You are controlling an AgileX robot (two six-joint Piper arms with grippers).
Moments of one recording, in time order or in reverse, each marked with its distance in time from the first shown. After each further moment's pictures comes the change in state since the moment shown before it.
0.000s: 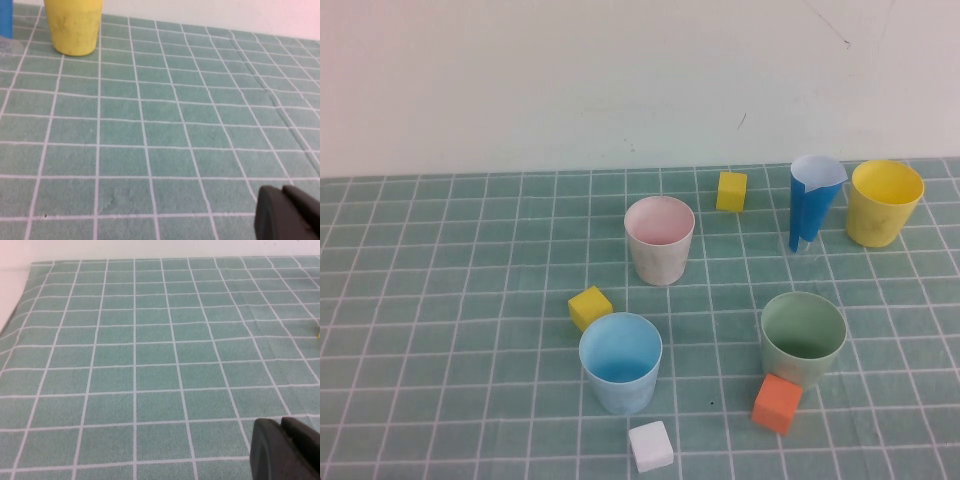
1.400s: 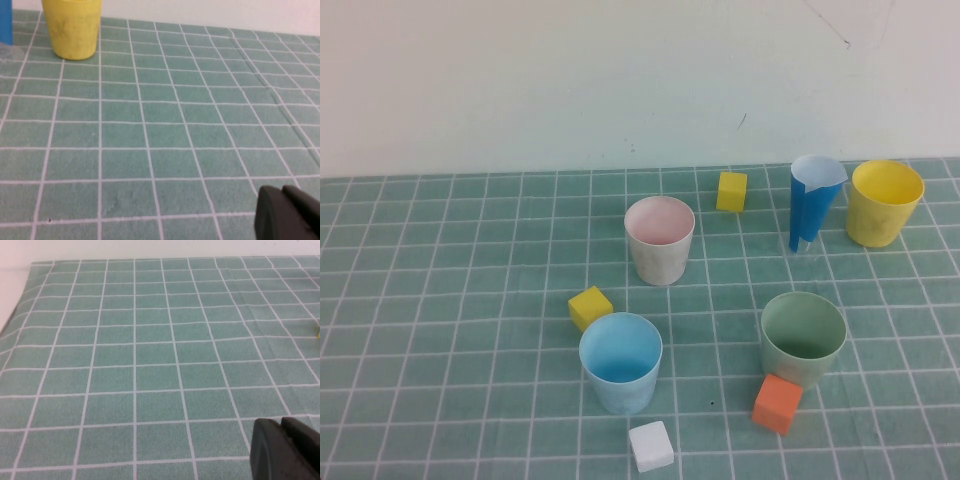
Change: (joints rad) right arm 0.000 0.000 0.000 0.000 0.000 0.032; left arm 0.000 0.000 0.000 0.000 0.000 0.000
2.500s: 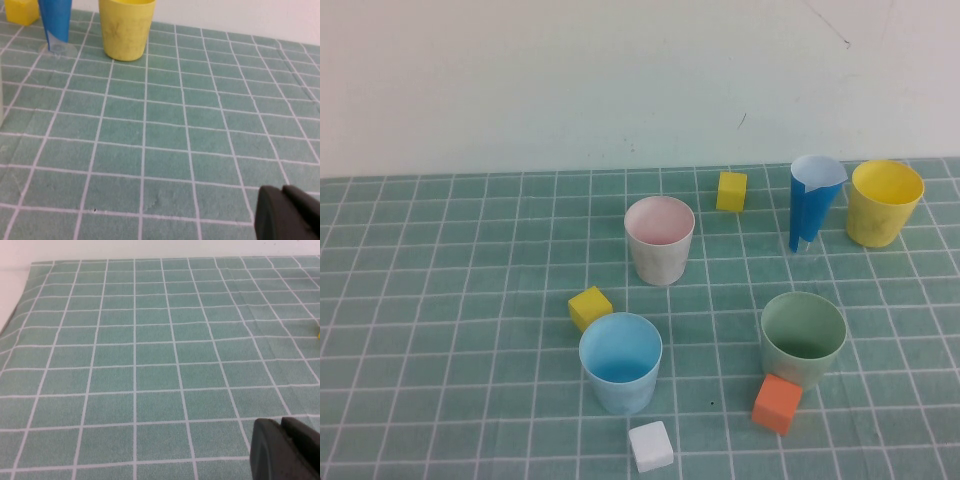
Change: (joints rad) right arm 0.130 0.000 0.000 0.000 0.000 -0.008; left arm 0.000 0.000 0.000 0.000 0.000 0.000
